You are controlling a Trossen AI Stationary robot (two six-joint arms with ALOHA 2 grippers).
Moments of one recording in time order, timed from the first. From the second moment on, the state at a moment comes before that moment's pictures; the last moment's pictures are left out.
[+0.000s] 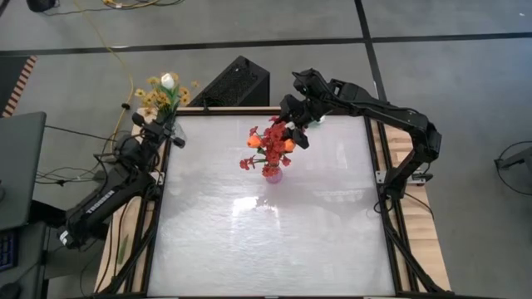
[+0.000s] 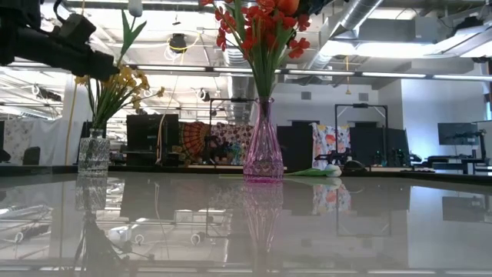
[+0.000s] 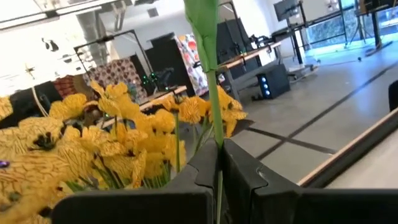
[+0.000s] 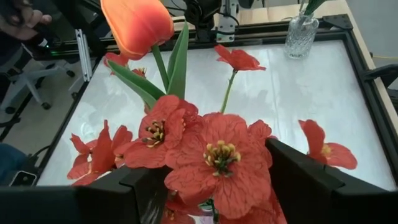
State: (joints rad) left arm 0.86 0.17 0.19 0.13 -0.27 0.40; right arm -0.41 1.63 1.71 -0.76 -0.52 -0.20
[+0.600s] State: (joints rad) left arm 0.86 0.17 0.05 0.32 -0.30 0.46; right arm -0.40 1.63 1.71 -0.78 -0.52 -0.16
